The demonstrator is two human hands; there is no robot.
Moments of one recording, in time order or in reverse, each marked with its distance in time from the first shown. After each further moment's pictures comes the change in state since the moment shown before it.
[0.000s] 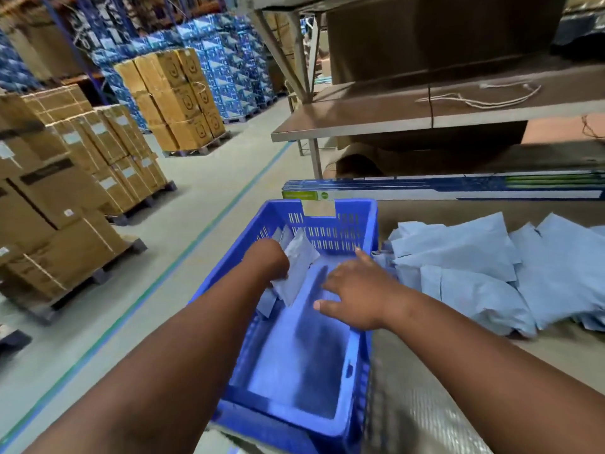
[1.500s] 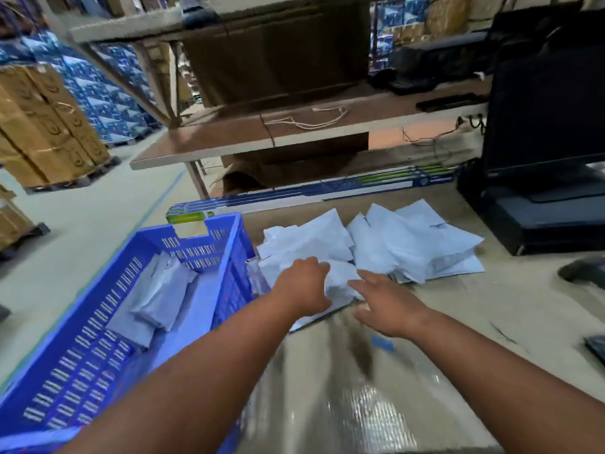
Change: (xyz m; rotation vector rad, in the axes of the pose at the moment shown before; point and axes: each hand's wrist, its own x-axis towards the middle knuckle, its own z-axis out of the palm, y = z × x) left_hand -0.118 0.277 0.080 0.038 0.160 0.807; right_hand -0.250 0.170 0.055 0.258 0.053 0.569
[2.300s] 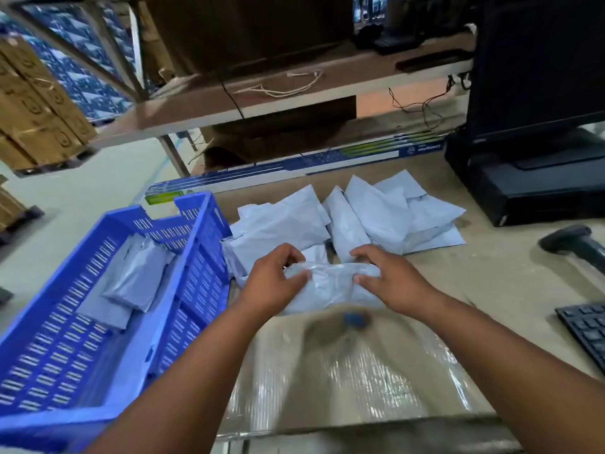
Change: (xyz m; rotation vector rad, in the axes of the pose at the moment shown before) left_hand -0.037 0.023 0.017 -0.706 0.269 -0.119; right_hand -0.031 0.068 -0.005 0.563 0.205 -0.027
